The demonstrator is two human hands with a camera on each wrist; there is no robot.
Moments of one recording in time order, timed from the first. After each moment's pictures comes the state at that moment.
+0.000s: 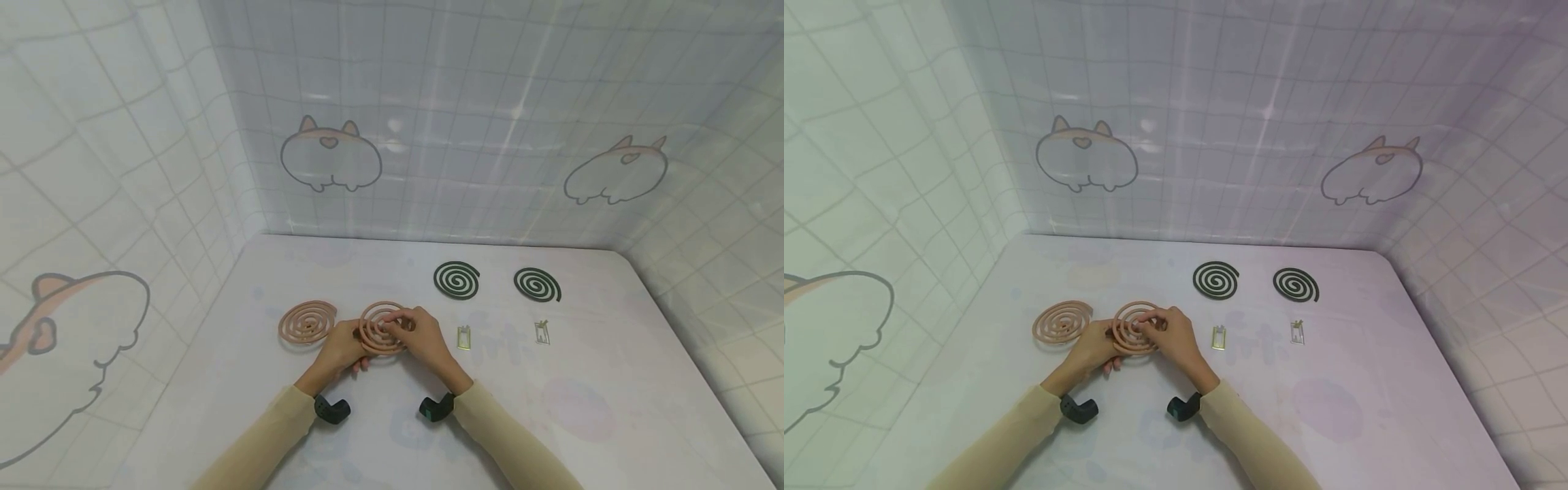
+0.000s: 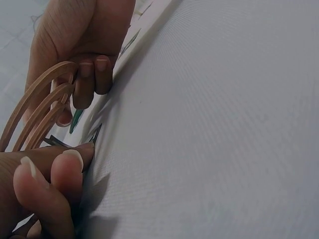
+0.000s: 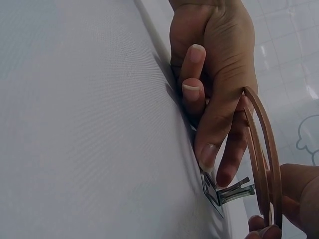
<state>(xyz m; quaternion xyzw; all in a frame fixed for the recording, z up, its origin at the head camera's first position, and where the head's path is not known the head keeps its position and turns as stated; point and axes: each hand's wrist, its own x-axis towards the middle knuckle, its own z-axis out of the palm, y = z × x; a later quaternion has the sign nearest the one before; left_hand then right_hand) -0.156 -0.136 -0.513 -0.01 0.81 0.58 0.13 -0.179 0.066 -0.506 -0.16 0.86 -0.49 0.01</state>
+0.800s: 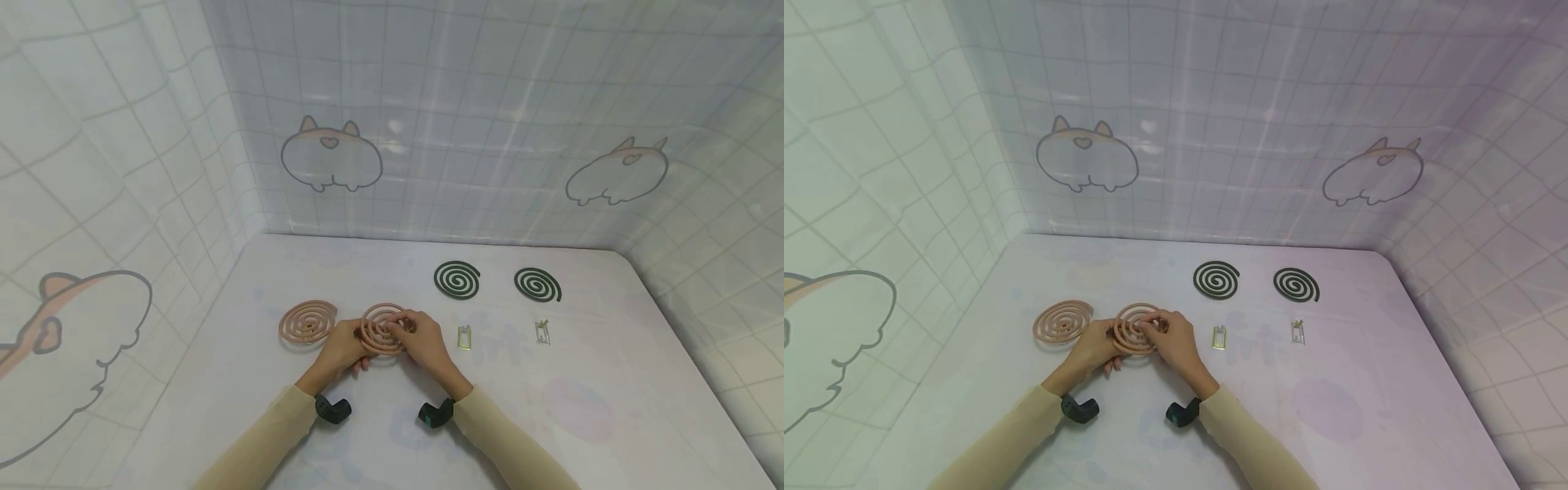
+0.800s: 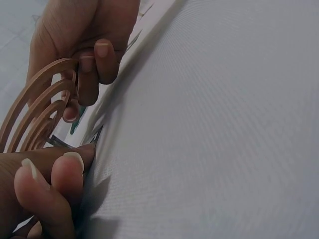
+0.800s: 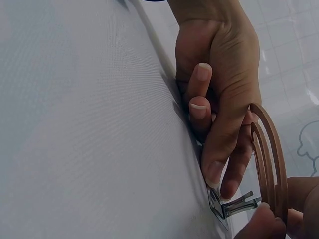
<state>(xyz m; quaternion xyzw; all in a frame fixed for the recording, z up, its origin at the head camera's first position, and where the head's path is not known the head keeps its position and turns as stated) -0.154 -0.136 -0.511 0.00 0.81 0.58 0.12 -0.167 0.064 -0.501 -0.10 0.86 -0.50 0.02</state>
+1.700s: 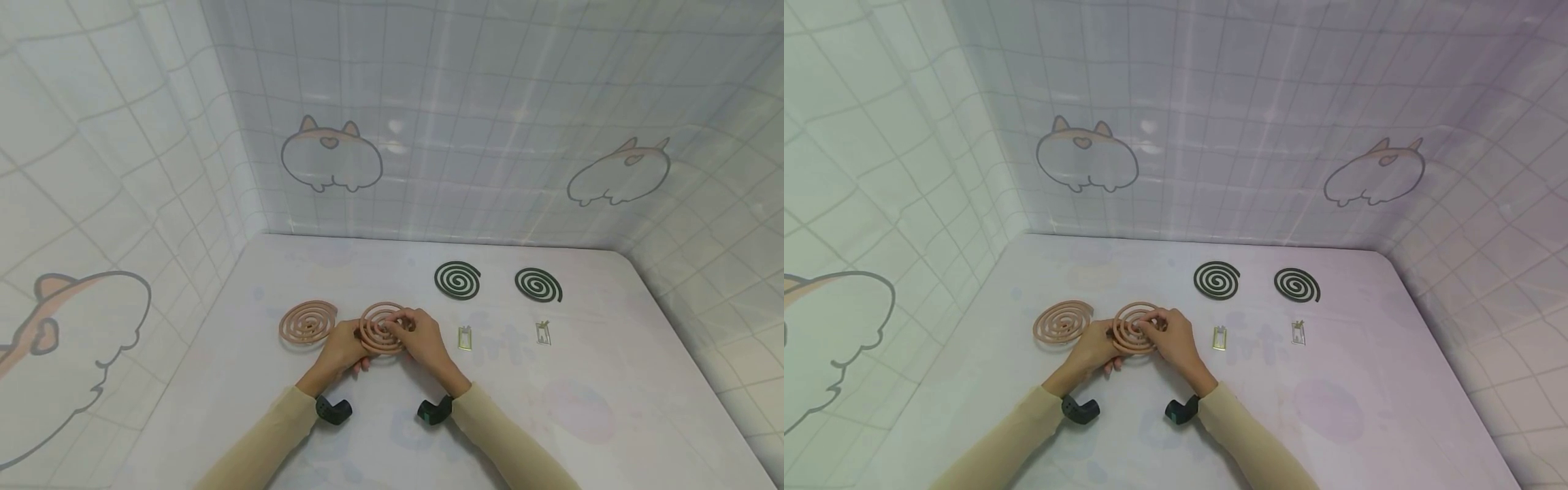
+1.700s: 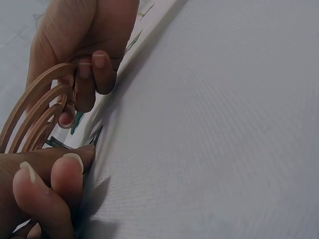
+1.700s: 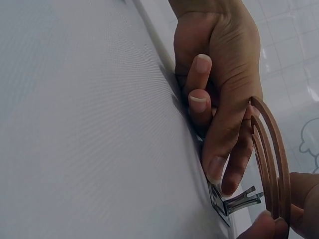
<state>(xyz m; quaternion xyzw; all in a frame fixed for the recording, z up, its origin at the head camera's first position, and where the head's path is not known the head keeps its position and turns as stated) -0.154 -0.134 -0.508 -0.02 0.81 0.57 0.13 -0.174 0.063 -0.506 -0.11 0.85 -0.51 0.03</state>
